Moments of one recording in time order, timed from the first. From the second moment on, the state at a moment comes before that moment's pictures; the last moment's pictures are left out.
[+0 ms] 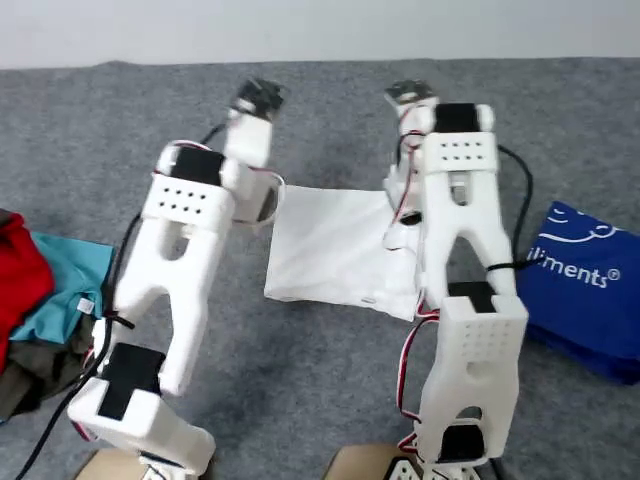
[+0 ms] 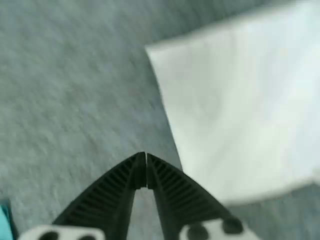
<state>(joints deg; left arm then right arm) 9.0 7.4 -2.9 76.7 -1.7 -7.6 34.0 -40.7 100.5 13.7</state>
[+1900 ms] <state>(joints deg) 10.6 64.1 -82.9 99.2 -3.0 -4.0 18.3 -15.0 96.1 15.5</state>
